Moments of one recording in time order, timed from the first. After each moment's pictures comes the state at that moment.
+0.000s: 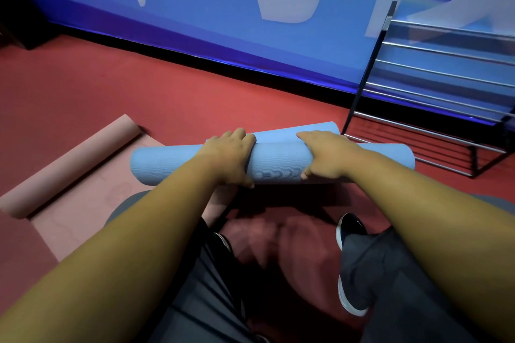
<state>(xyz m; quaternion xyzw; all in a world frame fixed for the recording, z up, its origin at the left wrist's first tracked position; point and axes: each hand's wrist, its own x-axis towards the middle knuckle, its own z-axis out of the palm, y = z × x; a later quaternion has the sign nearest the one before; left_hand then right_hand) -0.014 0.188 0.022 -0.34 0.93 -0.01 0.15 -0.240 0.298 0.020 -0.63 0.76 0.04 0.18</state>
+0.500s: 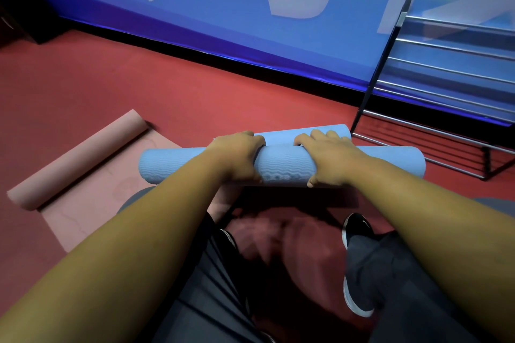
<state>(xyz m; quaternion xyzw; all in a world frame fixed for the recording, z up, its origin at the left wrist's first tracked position) -0.012 0.184 0.021 -0.37 0.91 0.08 0.14 -0.228 0.299 0.005 -0.67 0.73 0.05 0.13</state>
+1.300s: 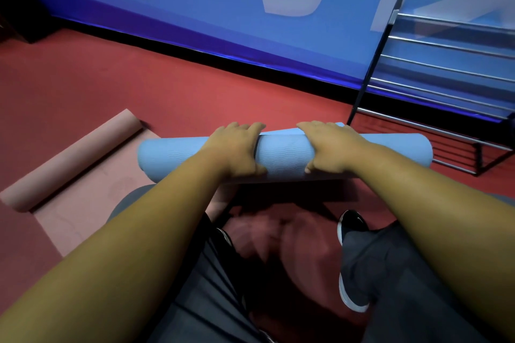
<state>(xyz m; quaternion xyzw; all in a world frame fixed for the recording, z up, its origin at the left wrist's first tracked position) -0.020 0.199 0.032 -0.37 0.93 0.04 0.08 -0.236 0.298 0.029 -0.65 0.75 0.04 0.13</state>
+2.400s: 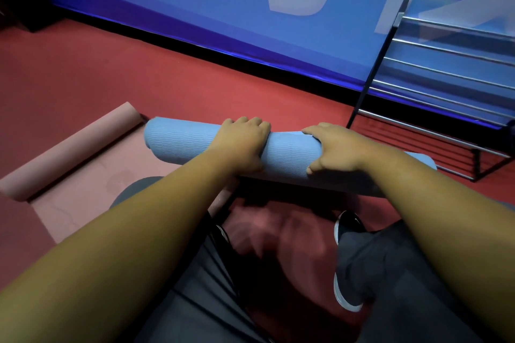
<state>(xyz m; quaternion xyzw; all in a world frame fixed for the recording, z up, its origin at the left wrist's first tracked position) -0.034 0.199 0.022 -0.35 0.94 -0.04 0.06 -0.245 0.305 0.031 -0.64 0.74 0.01 0.21</state>
